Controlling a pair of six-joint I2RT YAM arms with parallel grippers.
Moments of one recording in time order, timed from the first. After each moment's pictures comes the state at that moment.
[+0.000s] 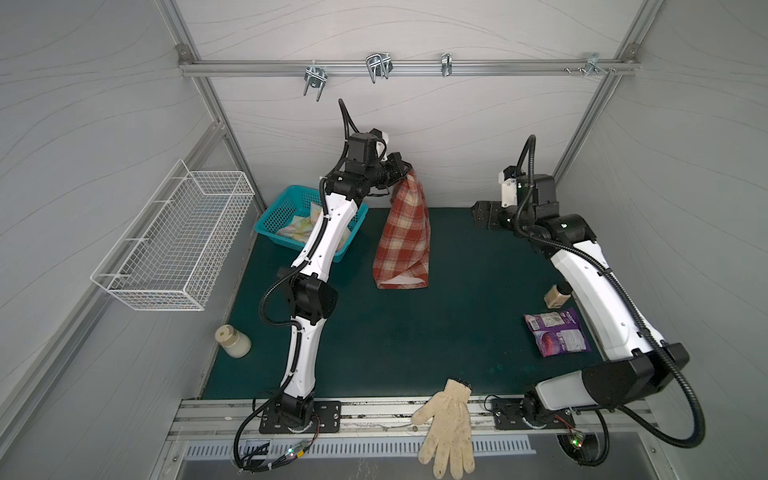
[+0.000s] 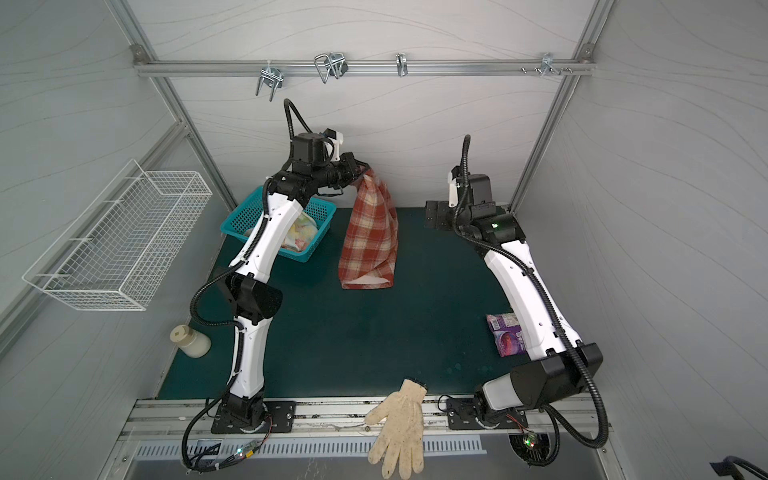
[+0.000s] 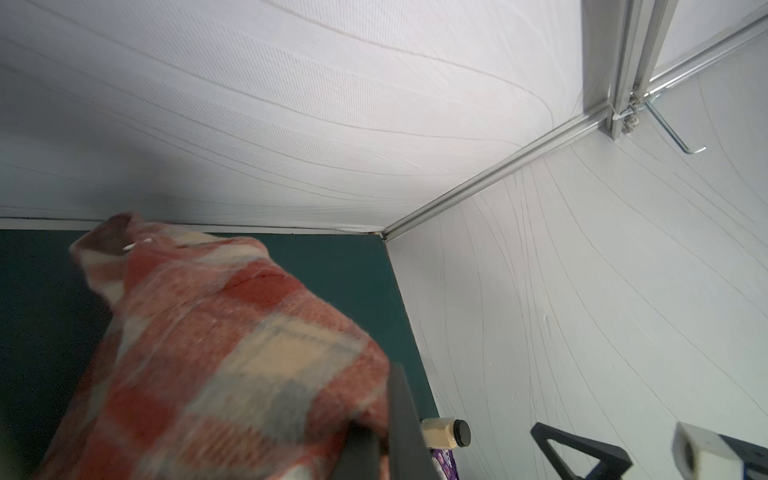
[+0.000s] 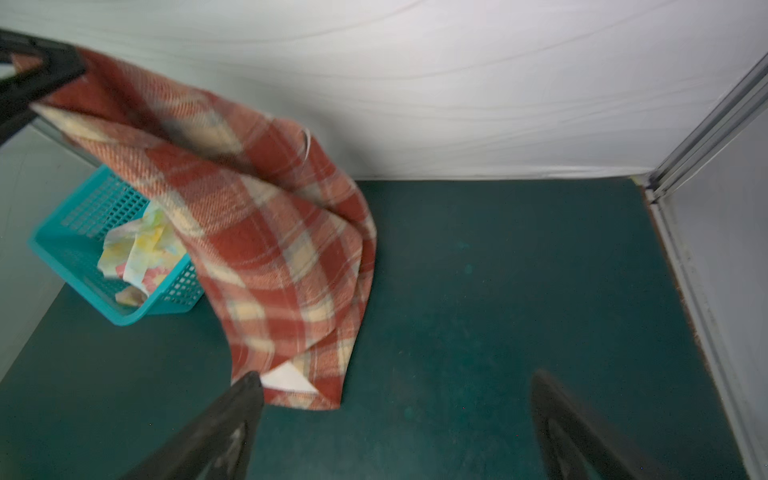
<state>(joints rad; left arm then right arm) -0.36 2.20 2.51 -0.66 0.45 -0.67 0.34 1.42 1.59 -0.74 -0.03 0.19</state>
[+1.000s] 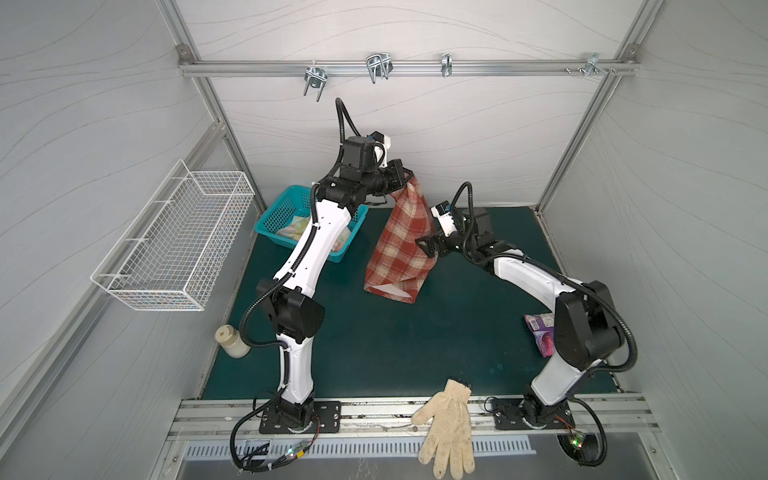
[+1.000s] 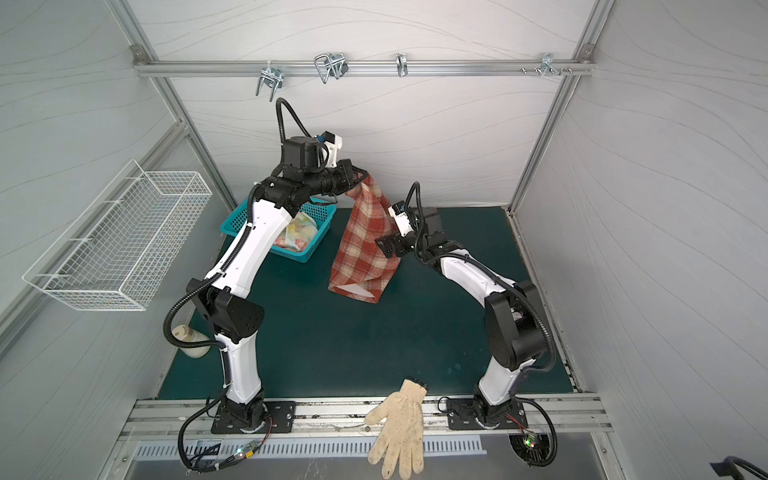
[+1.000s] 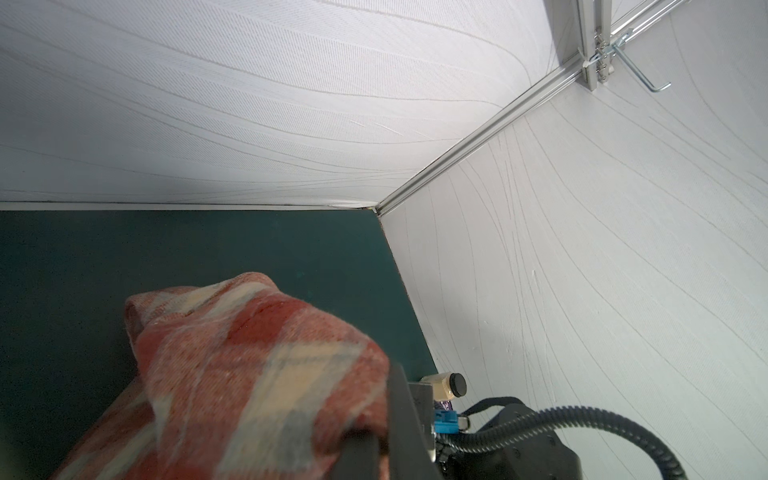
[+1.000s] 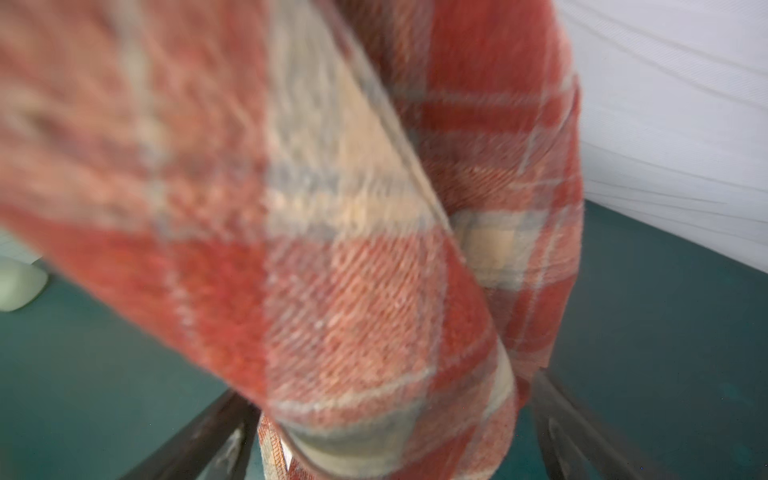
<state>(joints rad) -0.39 1.99 2.29 -0.67 0.44 -0.58 0.47 1.71 1.24 -0.02 -0.40 -0.05</state>
